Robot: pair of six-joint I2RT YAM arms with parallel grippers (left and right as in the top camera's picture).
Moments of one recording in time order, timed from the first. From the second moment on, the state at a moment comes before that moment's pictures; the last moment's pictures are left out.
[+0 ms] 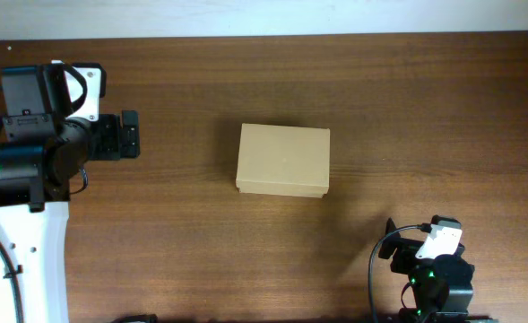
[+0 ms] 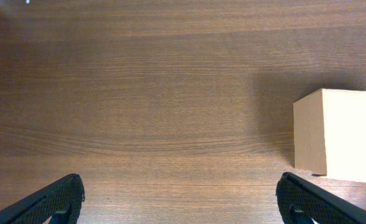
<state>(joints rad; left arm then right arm) 0.08 1.35 1.67 -1.21 0.00 0.10 -0.05 0.02 0.19 -0.68 0.07 0.13</state>
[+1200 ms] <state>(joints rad) 0.05 1.00 1.37 -0.72 -0.02 0.12 -0.05 0.02 0.19 -0.68 0.06 0.13</state>
